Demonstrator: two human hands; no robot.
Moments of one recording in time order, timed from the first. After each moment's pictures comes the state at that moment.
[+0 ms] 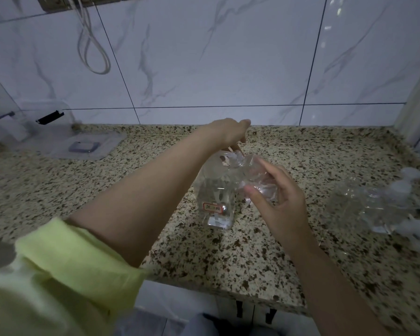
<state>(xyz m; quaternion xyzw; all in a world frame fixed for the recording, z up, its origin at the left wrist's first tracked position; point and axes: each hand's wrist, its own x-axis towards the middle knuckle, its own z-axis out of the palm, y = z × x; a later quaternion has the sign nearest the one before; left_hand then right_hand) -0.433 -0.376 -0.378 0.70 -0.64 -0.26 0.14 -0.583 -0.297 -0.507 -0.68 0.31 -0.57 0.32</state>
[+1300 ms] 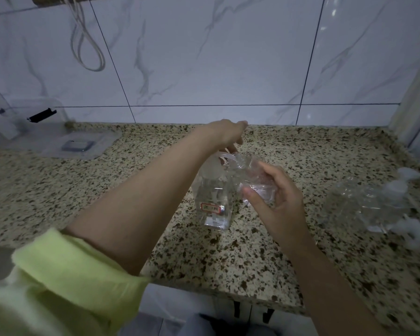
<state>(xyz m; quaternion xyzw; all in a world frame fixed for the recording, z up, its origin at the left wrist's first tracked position) -0.433 -0.375 -0.376 0.71 -0.63 -0.28 0.14 -0.584 -0.303 -0.515 -0.69 0.30 -0.58 0.32</state>
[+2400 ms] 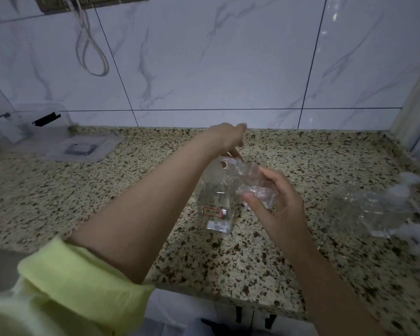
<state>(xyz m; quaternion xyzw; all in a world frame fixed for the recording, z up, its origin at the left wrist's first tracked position) -0.431 -0.376 -0.382 0.71 -0.62 -0.29 0.17 -0.583 -0.298 -0.512 -0.68 0.31 -0.57 0.33</state>
